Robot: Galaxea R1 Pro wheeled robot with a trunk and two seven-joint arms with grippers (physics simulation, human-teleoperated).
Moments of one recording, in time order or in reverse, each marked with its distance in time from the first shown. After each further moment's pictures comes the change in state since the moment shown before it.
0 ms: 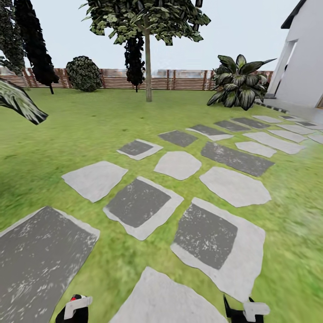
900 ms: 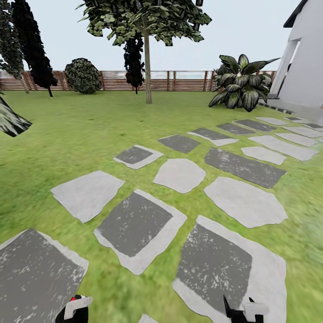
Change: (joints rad) left arm 0.000 0.000 0.000 0.001 0.000 0.000 0.000; right arm 0.000 0.000 0.000 0.000 0.000 0.000 0.000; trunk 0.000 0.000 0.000
